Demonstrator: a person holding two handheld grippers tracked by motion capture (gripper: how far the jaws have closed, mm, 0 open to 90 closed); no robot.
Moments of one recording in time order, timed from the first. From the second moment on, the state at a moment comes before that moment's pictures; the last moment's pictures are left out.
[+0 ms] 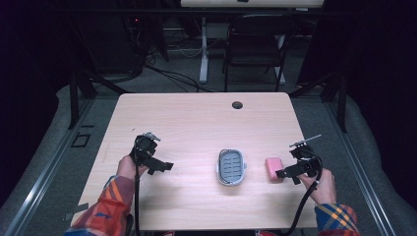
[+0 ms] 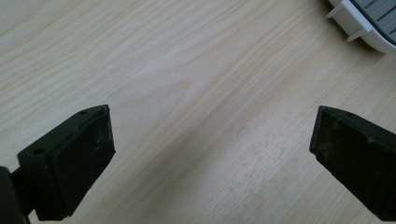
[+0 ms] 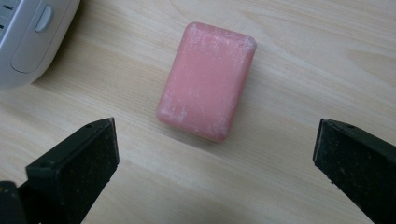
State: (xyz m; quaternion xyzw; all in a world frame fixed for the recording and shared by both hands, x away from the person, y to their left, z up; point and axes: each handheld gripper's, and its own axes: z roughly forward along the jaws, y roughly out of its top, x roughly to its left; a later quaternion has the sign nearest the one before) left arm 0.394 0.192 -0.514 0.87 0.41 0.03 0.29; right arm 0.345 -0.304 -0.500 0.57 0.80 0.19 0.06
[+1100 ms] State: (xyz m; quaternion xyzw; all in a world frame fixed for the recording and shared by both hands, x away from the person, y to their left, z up) left arm 0.394 0.192 -0.514 0.87 0.41 0.03 0.28; right arm 0.380 -0.274 -0.512 0.61 0.78 0.16 0.06
